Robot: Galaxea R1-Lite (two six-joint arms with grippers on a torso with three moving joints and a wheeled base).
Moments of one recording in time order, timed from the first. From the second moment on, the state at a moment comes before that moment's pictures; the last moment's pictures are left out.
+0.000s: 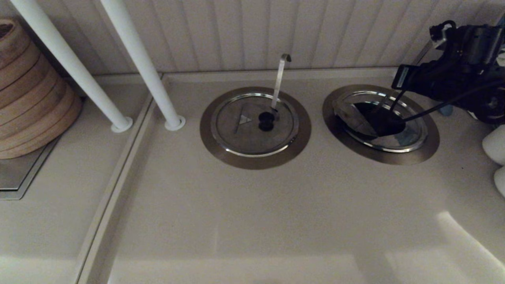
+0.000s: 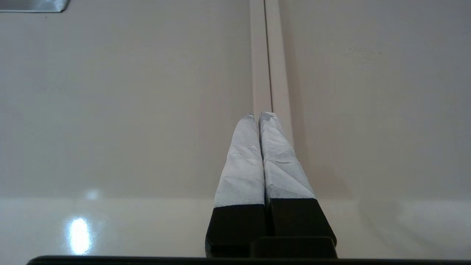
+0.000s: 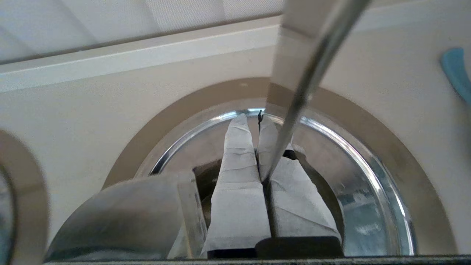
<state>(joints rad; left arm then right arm) 0.00 0.00 0.00 0.00 0.00 -0.01 -0.01 1.88 -1.55 -0.31 -0.04 0.11</state>
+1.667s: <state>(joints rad) 0.00 0.00 0.00 0.00 0.00 -0.01 -0.08 2.04 -1.67 -0.38 -0.13 0.05</state>
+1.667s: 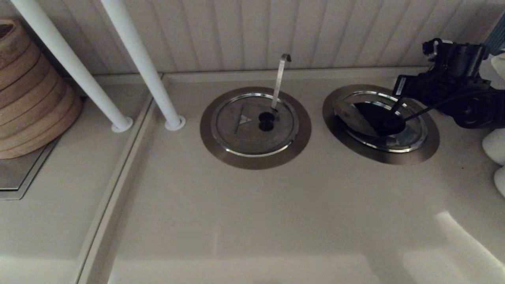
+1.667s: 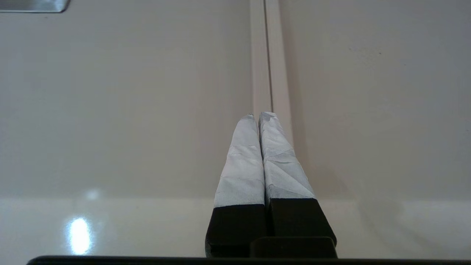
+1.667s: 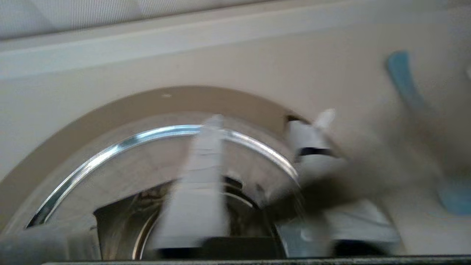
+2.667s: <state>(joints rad) 0.00 0.00 0.00 0.00 0.00 -0.01 -0.06 2.06 -1.70 -0.40 -0.22 0.03</state>
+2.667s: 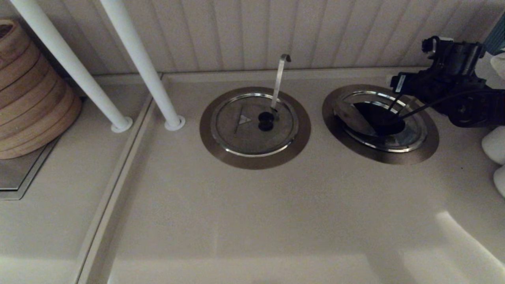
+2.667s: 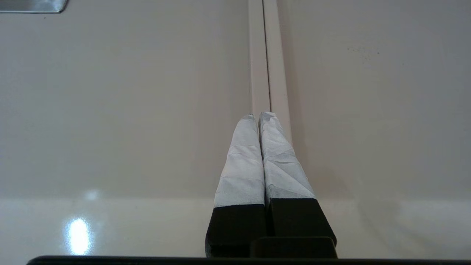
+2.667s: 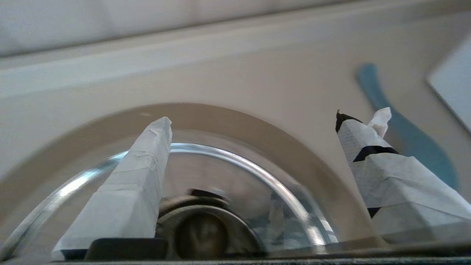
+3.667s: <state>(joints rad) 0.00 0.00 0.00 0.00 0.00 -0.01 -0.02 2.17 -1.79 -0.54 -0.26 0.04</state>
